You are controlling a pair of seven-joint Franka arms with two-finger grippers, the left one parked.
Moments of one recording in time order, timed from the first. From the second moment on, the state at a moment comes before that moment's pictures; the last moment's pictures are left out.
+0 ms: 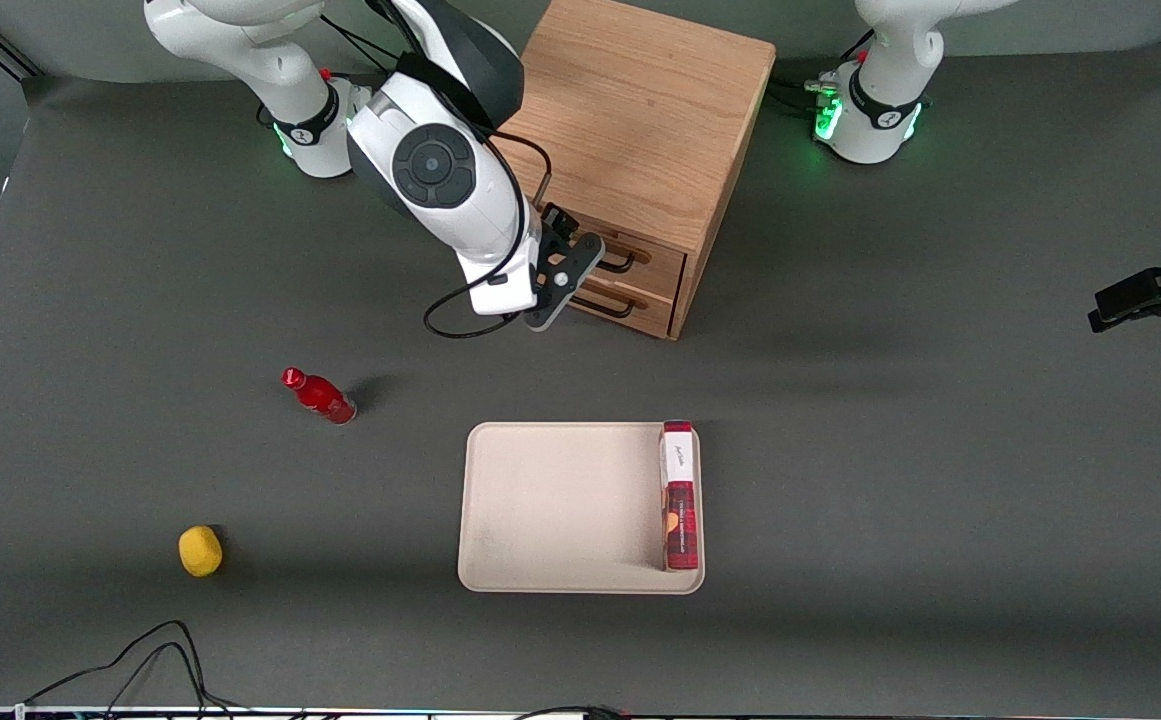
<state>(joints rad) 0.34 0.38 0.43 -1.59 0.10 1.88 -0.13</state>
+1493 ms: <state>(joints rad) 0.36 0.38 0.44 -1.62 0.08 1.92 -0.14</state>
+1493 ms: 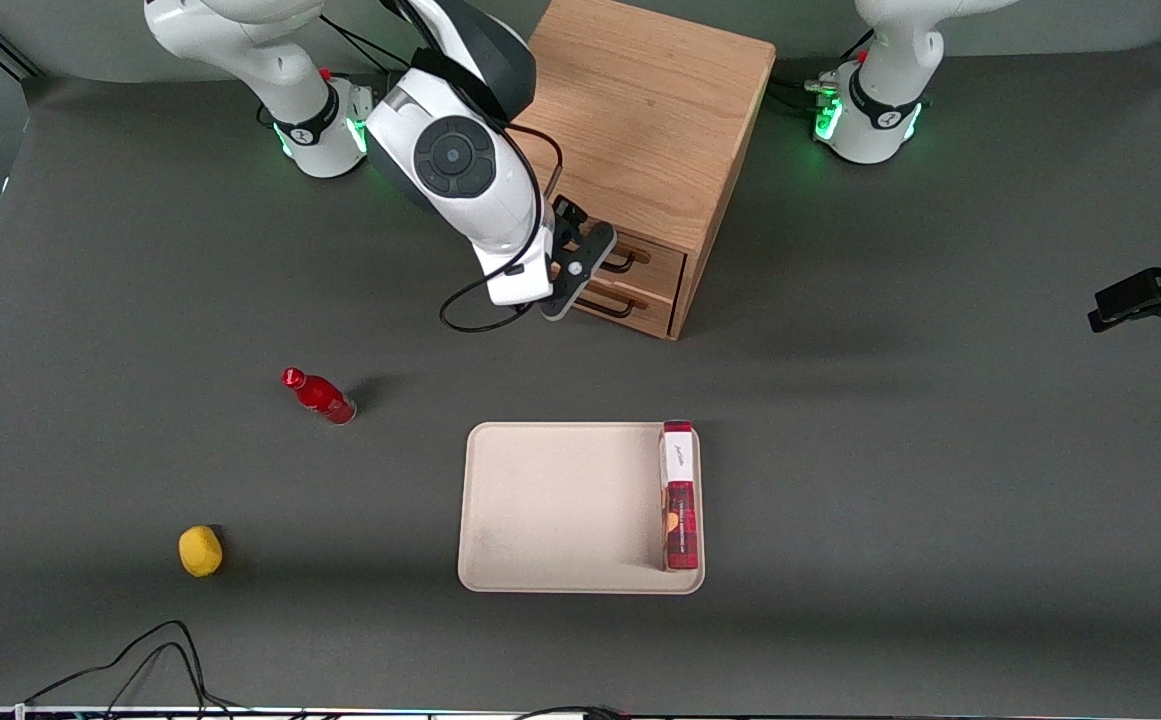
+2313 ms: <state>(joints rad) 0.37 0.42 0.46 -1.65 0.02 1.99 -0.14</state>
